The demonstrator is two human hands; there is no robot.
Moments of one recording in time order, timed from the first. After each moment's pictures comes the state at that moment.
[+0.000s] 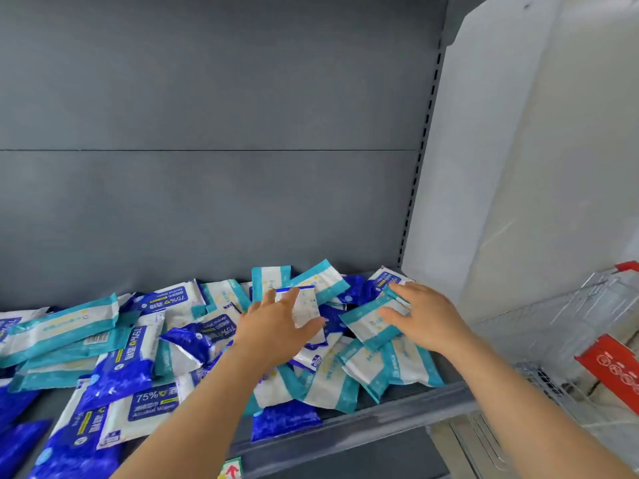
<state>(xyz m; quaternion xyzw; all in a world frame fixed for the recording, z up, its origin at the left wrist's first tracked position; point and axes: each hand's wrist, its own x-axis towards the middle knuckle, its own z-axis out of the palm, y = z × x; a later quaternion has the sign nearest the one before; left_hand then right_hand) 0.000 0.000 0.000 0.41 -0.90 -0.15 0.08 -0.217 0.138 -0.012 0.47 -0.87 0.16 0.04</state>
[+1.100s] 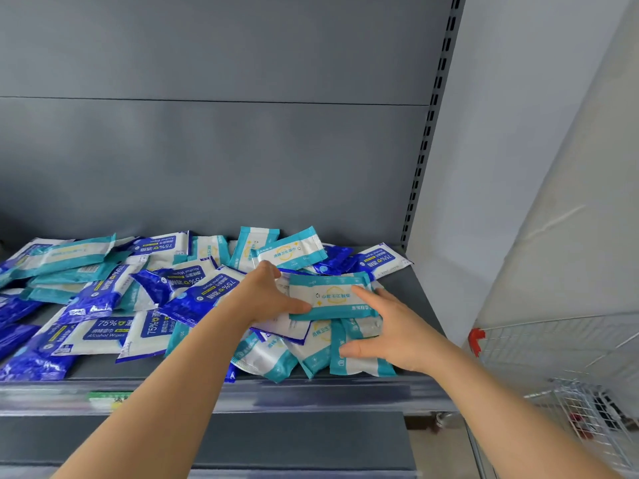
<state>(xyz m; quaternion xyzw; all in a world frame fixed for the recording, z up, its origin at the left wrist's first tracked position) -0.064 0.045 -0.002 0.55 -0.75 -0.35 0.10 -0.248 0.176 -0.030 0.58 -0.73 0.23 -0.28</state>
